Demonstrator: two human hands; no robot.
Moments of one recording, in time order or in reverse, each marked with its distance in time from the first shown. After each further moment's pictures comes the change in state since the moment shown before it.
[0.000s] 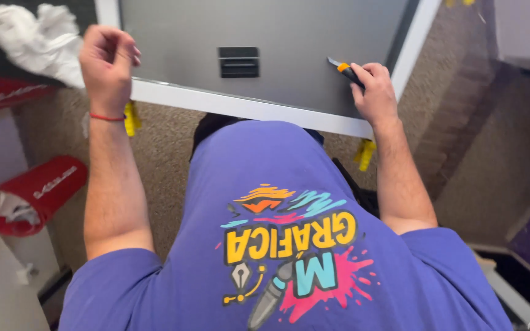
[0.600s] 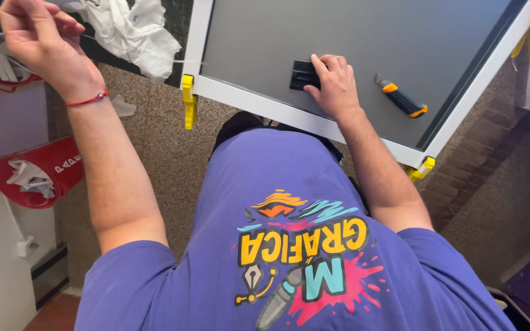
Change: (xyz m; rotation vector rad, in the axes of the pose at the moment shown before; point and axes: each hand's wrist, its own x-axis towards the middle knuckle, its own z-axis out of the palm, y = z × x) left_hand 0.020 -0.016 -0.202 -0.284 0.780 0.090; right_hand 0.145 -0.190 0.155 -0.223 -0.150 -0.199
